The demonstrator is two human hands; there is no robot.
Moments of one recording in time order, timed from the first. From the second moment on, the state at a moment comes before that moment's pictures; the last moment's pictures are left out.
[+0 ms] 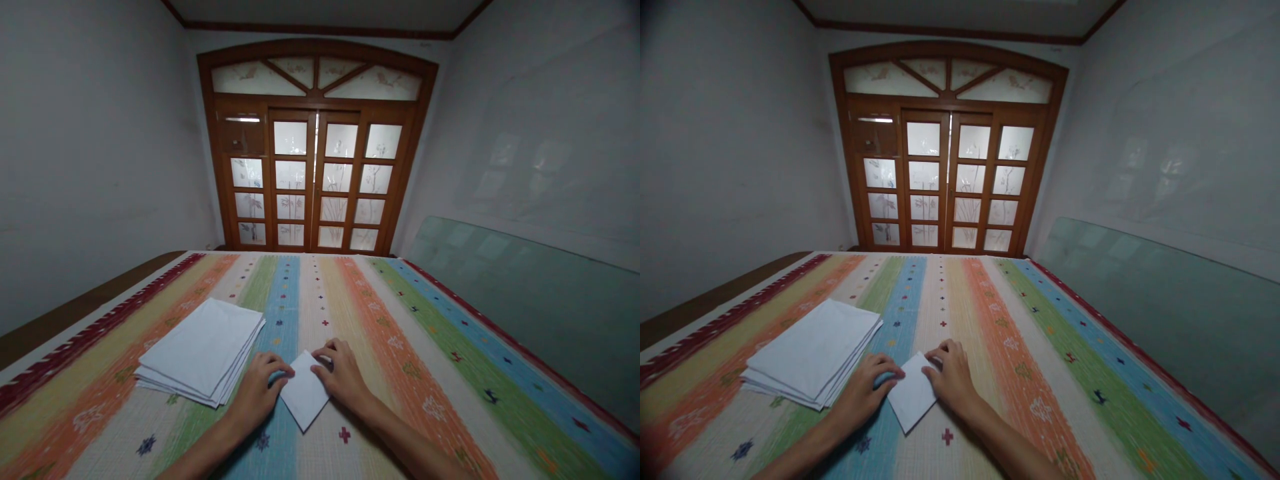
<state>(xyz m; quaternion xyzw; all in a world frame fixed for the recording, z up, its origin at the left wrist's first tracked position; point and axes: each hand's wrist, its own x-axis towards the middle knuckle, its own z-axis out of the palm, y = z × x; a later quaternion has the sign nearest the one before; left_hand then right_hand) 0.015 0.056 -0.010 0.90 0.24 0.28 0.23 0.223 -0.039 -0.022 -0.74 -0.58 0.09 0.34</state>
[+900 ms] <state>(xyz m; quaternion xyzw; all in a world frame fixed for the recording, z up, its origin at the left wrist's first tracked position) 0.014 0.059 -0.008 0.92 0.26 0.24 0.18 0.237 -0.030 -0.023 -0.66 -0.64 0.12 0.38</state>
